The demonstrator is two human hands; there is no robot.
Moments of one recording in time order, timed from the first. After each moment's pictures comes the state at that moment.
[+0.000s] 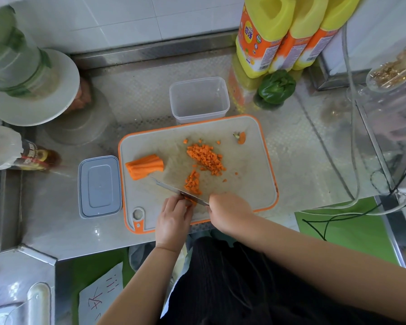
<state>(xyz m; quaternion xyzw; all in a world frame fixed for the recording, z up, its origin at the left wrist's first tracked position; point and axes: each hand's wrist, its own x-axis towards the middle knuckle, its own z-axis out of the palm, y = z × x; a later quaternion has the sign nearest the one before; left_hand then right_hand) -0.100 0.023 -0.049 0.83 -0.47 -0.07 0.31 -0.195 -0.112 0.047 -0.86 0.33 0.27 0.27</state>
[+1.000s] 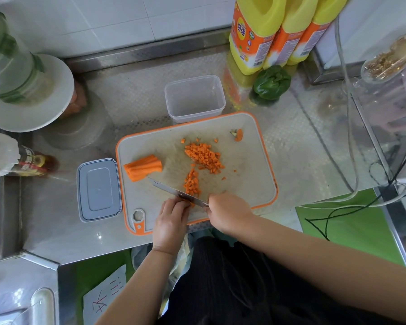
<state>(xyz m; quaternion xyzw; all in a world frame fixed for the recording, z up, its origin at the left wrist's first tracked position) -0.094 0.030 -0.049 0.82 -0.49 -0.07 0.30 -0.197 -0.107 0.043 -0.85 0.34 0.27 0.29</state>
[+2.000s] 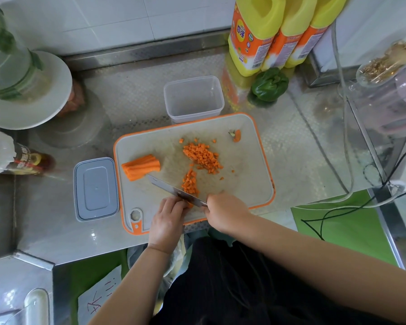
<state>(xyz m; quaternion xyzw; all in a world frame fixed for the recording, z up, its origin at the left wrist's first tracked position) -0.086 0.032 -0.052 0.80 -0.53 -0.07 0.26 -0.196 -0.107 0.049 -0.85 0.35 0.27 0.30</state>
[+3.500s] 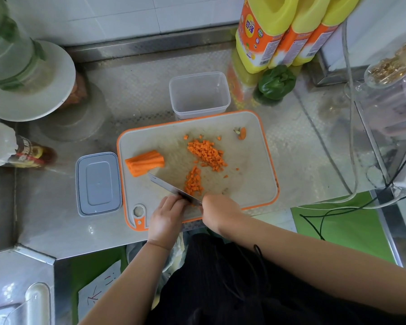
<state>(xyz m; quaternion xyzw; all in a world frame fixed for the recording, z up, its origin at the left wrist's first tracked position) -0.075 0.040 -0.058 0.79 -0.55 -0.07 0.27 -0.177 -0.089 0.030 -0.83 0.38 0.29 0.29</state>
